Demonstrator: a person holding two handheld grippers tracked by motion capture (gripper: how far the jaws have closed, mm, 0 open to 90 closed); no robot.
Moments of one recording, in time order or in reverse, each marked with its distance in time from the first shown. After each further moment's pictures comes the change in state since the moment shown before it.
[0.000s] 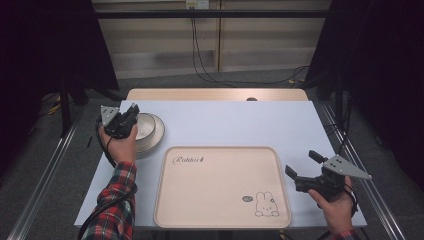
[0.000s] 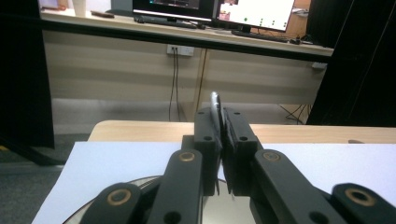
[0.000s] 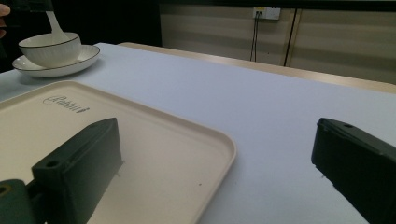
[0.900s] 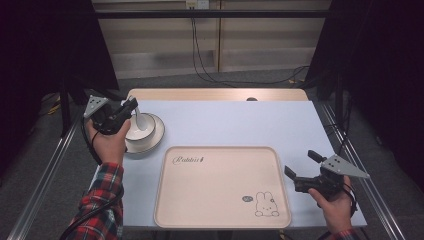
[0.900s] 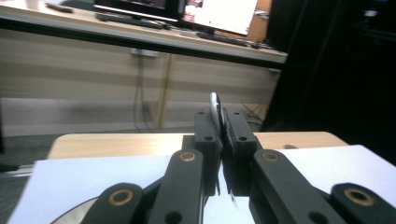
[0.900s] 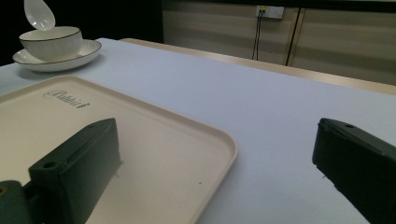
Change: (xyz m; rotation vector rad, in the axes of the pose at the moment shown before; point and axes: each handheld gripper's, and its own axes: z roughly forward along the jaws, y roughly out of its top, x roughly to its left) left arm -0.024 0.060 -0.038 0.029 -0.166 -0.026; right arm 0.000 0.000 0.002 0.012 0.012 -0.023
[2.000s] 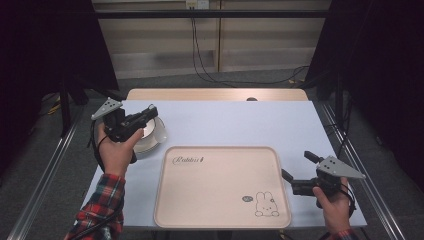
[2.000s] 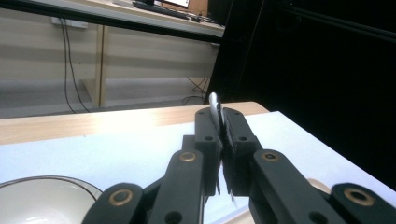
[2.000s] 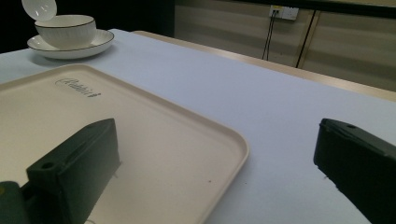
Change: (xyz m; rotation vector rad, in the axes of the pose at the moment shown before) left arm -0.046 0.002 -0.014 0.116 -0.232 -0.031; right arm 0.006 0.000 0.002 0.009 0.042 -0.056
